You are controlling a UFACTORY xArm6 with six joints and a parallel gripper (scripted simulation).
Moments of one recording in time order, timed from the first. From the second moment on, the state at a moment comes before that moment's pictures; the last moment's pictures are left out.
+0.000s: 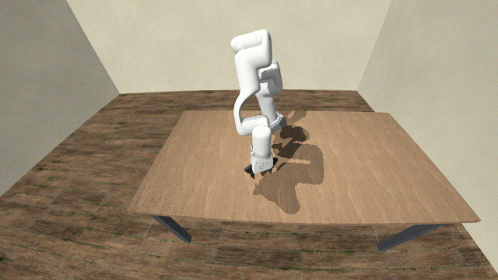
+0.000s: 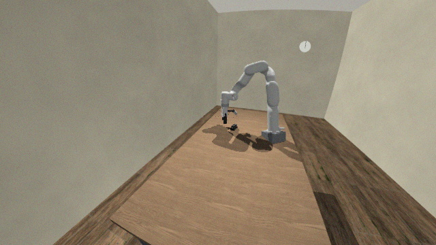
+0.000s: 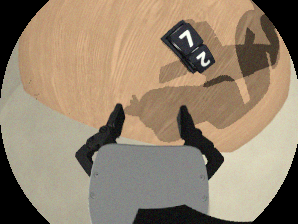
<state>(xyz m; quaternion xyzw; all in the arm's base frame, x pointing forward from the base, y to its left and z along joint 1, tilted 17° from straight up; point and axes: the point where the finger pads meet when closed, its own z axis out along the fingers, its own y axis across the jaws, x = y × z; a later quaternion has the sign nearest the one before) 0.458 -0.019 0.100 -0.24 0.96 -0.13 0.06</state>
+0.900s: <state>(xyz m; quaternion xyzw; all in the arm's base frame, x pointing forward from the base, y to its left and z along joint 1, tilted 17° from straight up) 0.439 -0.074 0.109 -0.05 0.99 -0.12 0.09</state>
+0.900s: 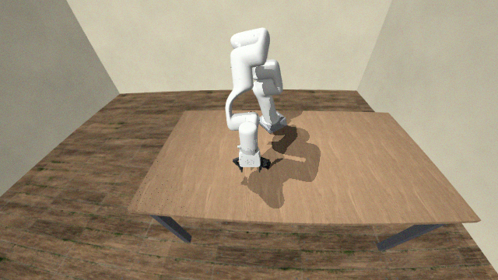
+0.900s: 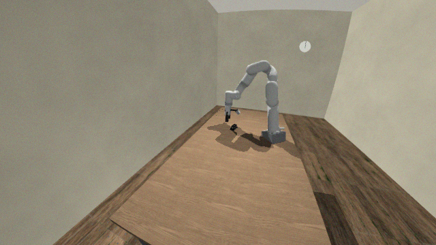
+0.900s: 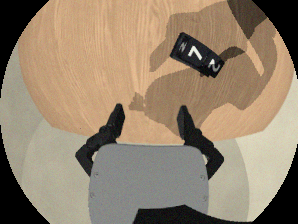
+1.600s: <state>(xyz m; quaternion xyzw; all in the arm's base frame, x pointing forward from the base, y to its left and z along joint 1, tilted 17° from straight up) 0.423 -0.121 0.117 0.12 0.98 -0.10 0.10</state>
